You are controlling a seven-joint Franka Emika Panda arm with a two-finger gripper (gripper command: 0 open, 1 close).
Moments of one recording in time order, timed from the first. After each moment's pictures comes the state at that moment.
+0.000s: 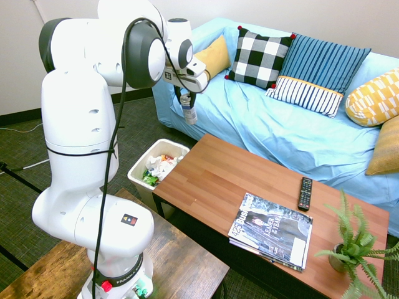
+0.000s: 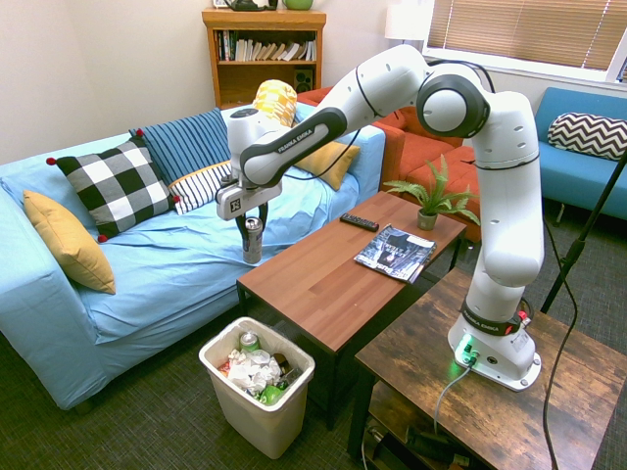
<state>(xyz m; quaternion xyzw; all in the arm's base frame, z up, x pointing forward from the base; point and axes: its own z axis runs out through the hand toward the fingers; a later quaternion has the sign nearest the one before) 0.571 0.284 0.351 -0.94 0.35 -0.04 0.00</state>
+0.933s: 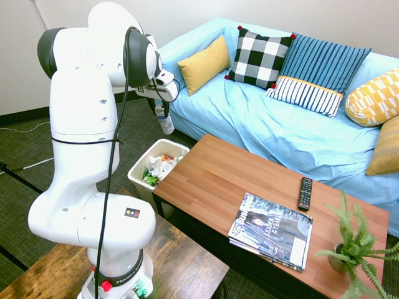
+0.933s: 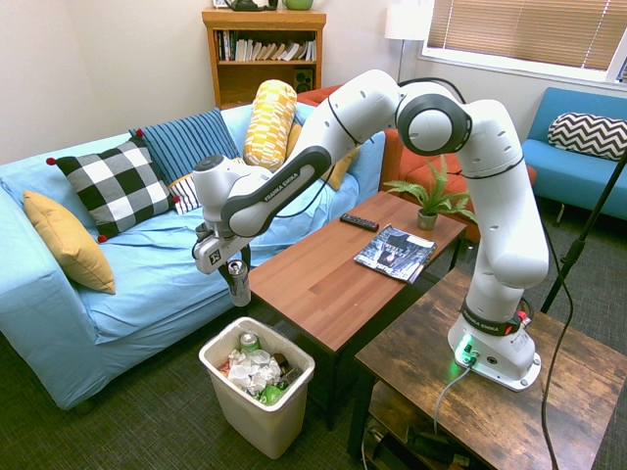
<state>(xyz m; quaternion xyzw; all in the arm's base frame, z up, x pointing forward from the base) 0.537 0.367 0.285 -0.95 0.31 -0.03 -0.04</state>
